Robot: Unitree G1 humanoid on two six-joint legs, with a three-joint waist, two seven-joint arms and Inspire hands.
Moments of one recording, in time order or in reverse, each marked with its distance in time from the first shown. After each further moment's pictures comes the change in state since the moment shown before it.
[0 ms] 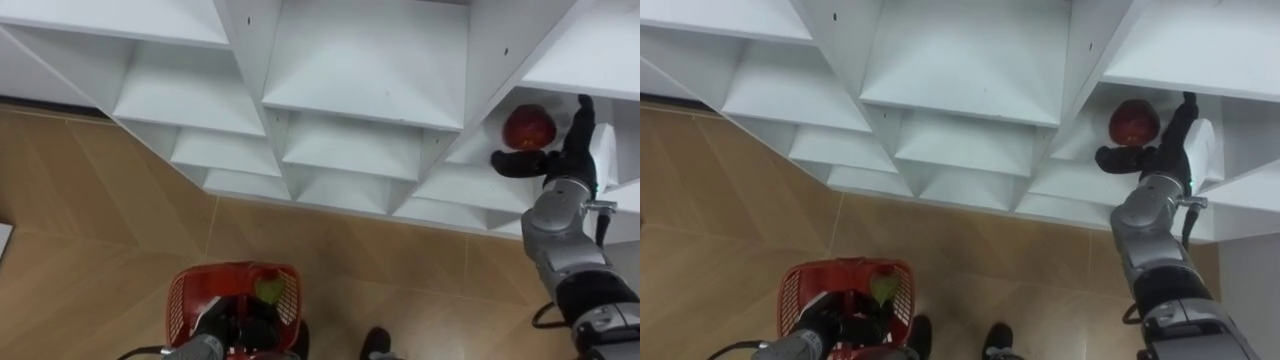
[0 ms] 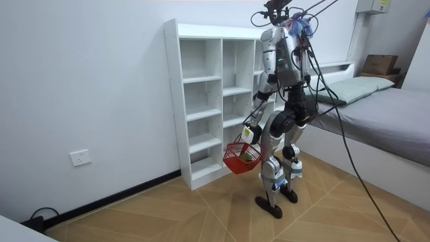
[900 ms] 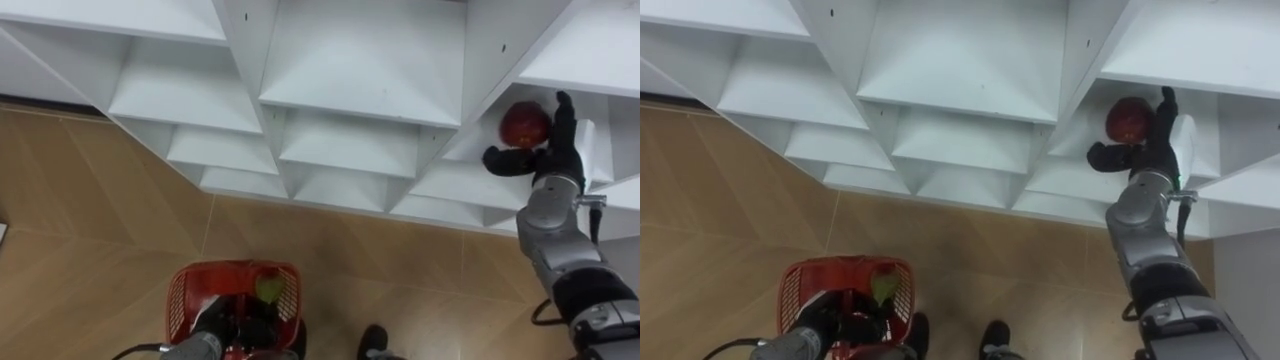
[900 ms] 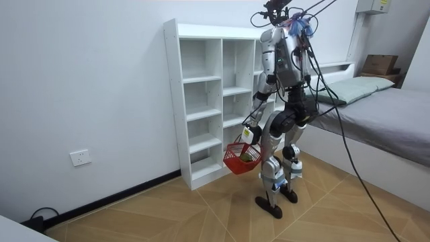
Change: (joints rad) left arm -0.025 0.000 0.000 0.036 0.003 0.000 -0.004; right arm -0.008 0.001 0.040 -0.033 -0.002 0.023 0.076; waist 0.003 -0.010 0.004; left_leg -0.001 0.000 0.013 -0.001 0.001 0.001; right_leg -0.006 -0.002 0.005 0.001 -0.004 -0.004
